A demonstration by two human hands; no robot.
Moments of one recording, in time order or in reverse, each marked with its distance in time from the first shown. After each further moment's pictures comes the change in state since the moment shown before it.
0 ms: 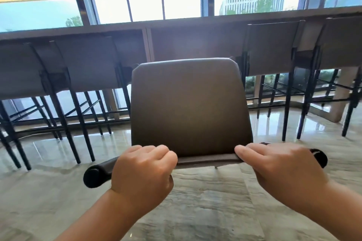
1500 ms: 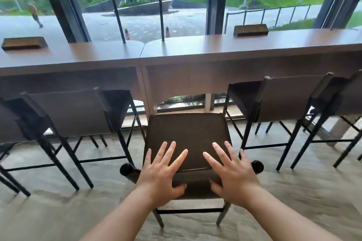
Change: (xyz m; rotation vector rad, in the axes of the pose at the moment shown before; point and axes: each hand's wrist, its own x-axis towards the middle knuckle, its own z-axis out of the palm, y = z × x) left_hand 0.363 -0.270 0.168 -0.238 -0.823 -0.230; right_hand 0.437 0.212 0.059 0.159 -0.659 0.164
